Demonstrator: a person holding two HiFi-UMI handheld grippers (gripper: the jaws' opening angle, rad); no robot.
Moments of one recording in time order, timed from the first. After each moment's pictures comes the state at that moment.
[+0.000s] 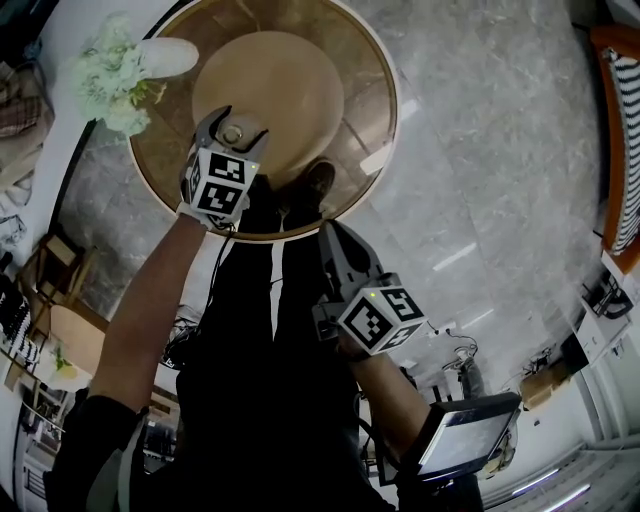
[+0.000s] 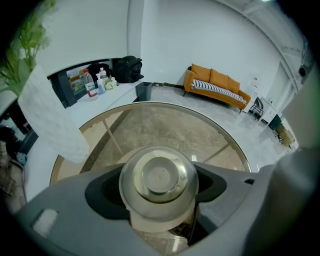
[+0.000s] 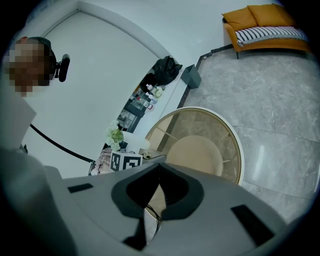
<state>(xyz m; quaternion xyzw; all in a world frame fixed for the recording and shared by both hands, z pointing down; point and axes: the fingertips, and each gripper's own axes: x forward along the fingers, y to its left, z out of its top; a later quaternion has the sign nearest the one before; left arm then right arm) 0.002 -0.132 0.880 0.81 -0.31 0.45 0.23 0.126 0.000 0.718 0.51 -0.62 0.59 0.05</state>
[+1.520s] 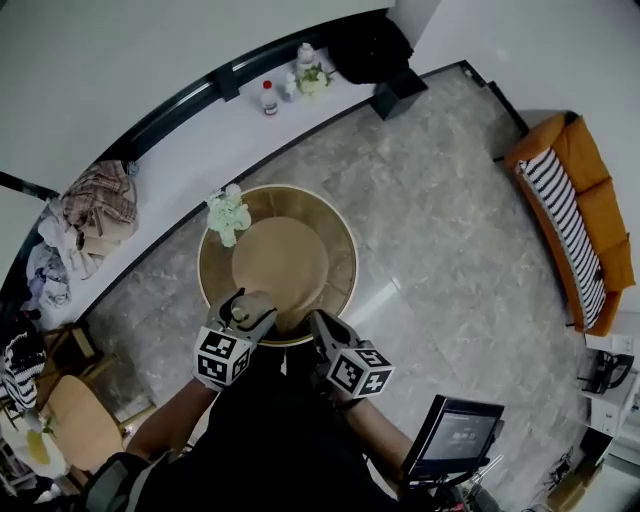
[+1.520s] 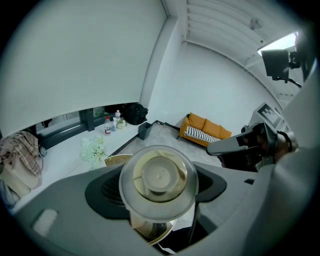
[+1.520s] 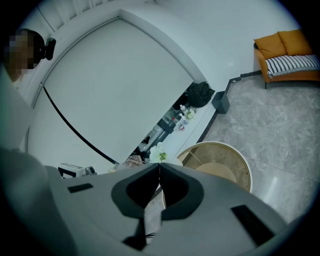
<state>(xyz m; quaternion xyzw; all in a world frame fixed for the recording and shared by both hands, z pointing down) -0.025 -0.031 0.498 0.85 -0.37 0.25 0.27 0.095 -0.004 0.480 0.49 -0.73 0.48 0.03</state>
